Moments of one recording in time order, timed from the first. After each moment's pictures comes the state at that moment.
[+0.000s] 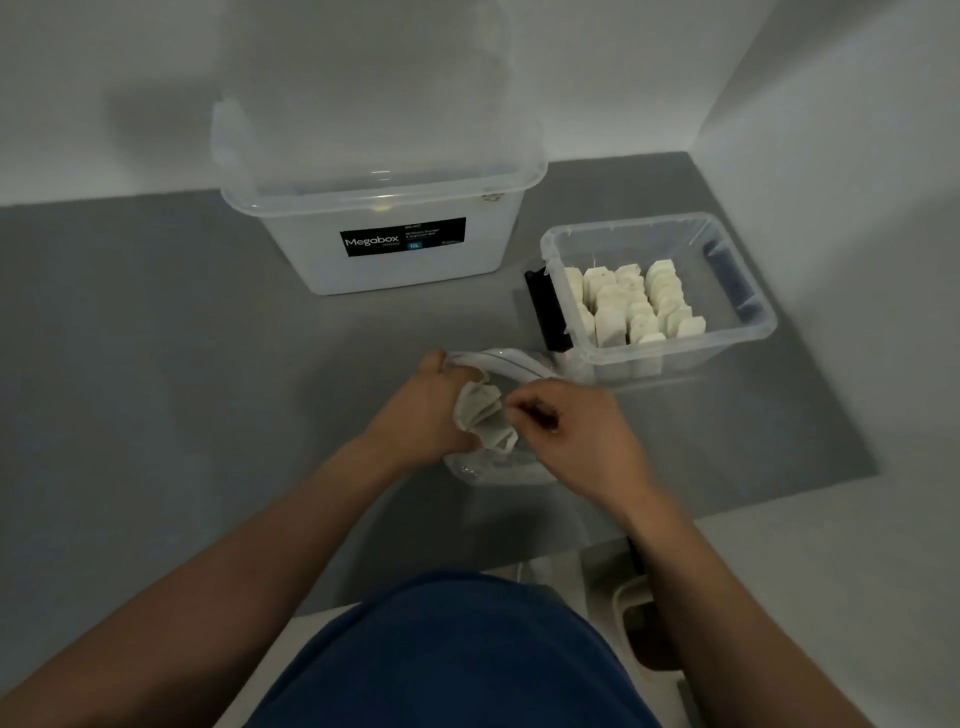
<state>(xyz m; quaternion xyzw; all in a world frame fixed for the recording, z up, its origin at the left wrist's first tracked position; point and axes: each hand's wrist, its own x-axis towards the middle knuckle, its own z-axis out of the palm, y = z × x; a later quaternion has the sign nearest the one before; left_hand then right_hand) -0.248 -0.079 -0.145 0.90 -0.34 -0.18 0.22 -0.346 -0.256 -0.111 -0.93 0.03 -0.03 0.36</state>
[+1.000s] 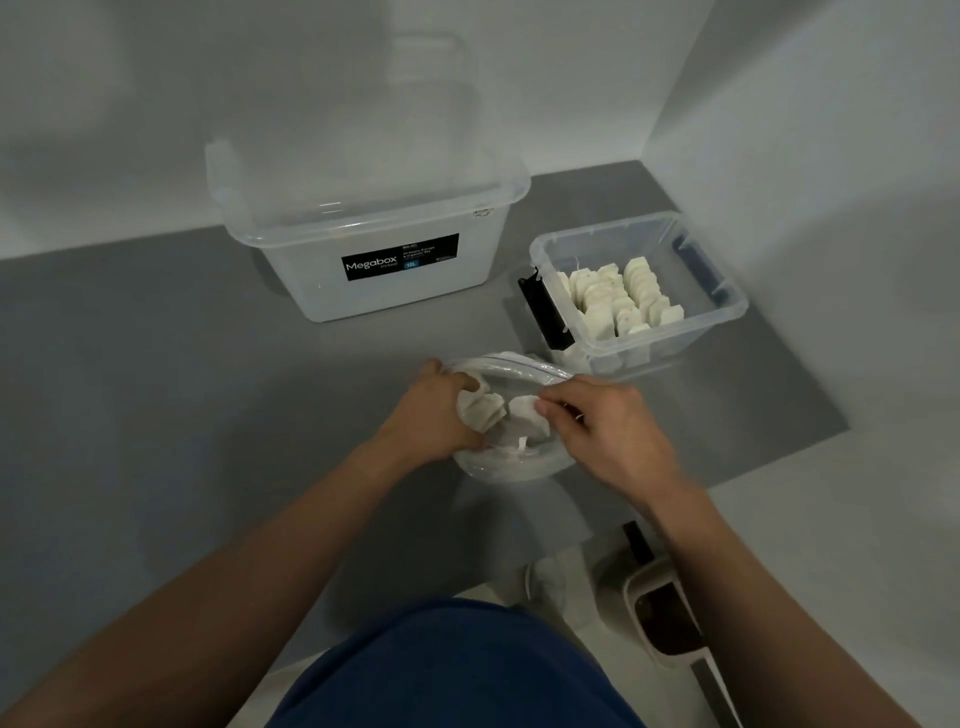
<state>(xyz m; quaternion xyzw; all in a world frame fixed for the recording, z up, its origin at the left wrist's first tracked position) -0.233 -0.067 -0.139 0.89 -0.32 -0.22 0.25 -0.357 -0.248 -0.105 -0.95 0.07 -0.09 0.28</state>
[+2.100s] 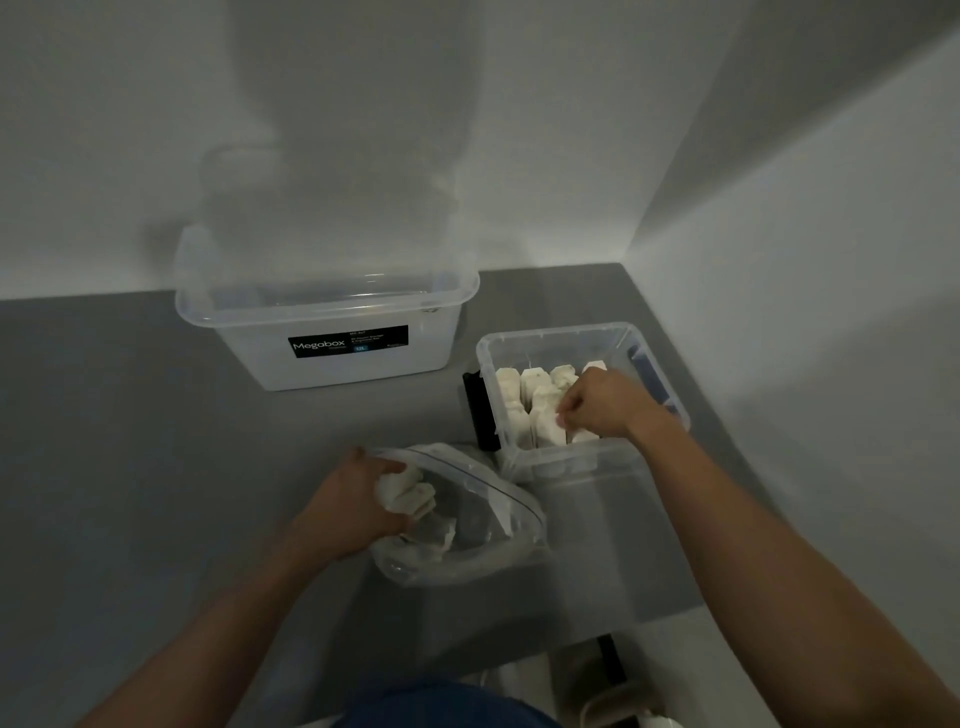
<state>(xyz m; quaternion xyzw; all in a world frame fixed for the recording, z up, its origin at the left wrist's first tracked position) -0.244 -0.083 -0.137 0.92 -0.13 -0.21 0.30 -0.231 -0.425 -0.094 -0.98 0.08 0.16 0.11</state>
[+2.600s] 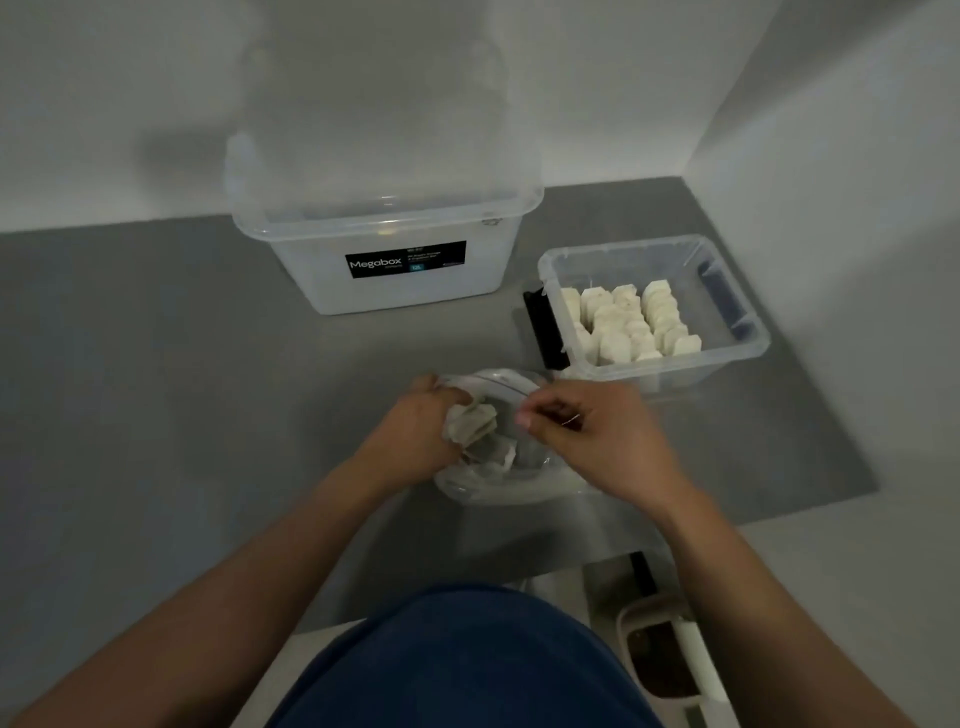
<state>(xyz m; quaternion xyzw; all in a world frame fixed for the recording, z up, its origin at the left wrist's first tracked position) -0.254 -0.072 -0.132 0.90 -0.30 -0.17 0.25 -0.345 -0.271 -0.072 -0.90 0.04 0.01 0.42</state>
